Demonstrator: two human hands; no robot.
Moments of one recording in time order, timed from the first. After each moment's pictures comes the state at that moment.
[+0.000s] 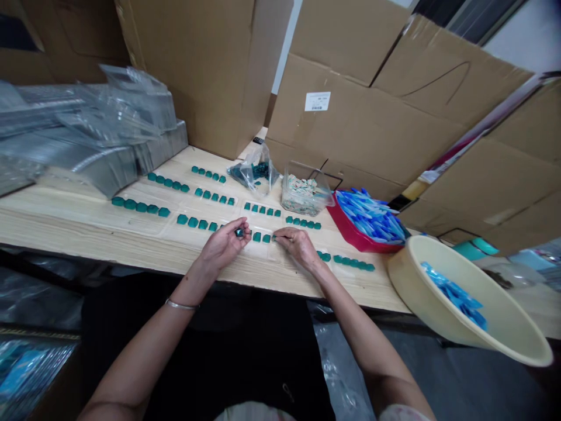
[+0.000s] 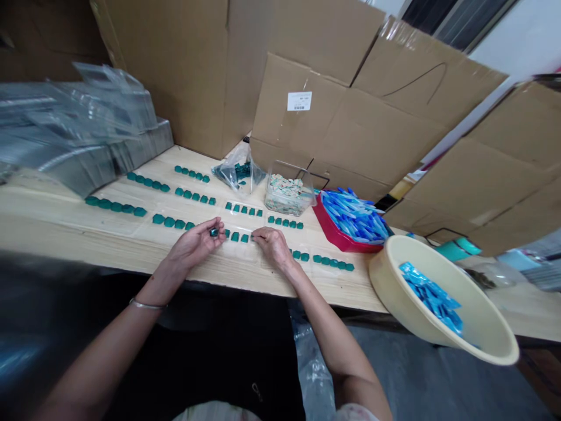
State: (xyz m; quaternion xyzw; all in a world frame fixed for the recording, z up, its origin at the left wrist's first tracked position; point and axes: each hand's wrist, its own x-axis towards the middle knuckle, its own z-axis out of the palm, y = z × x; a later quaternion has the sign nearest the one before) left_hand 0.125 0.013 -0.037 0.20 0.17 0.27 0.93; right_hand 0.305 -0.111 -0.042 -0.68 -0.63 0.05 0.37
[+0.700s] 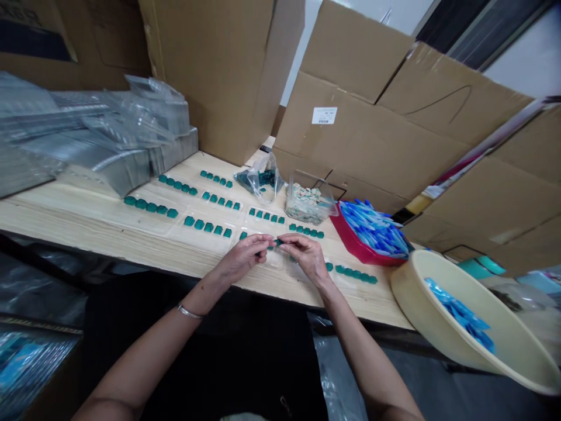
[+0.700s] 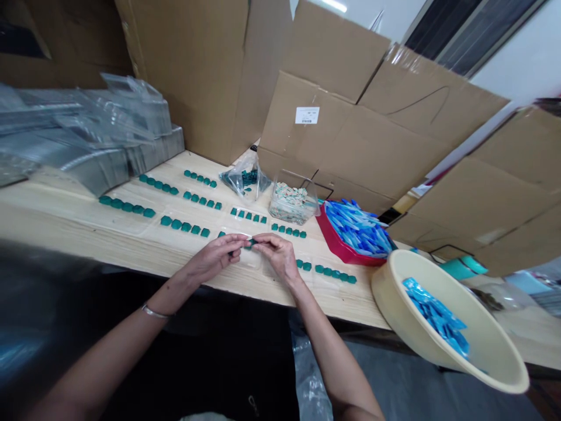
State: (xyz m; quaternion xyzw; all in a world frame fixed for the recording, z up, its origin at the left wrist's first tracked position) left_hand 0.130 -0.018 -0.045 0.40 0.09 0.21 0.88; right_hand 0.281 -0.123 -0.021 -0.62 -0.53 0.16 0.55
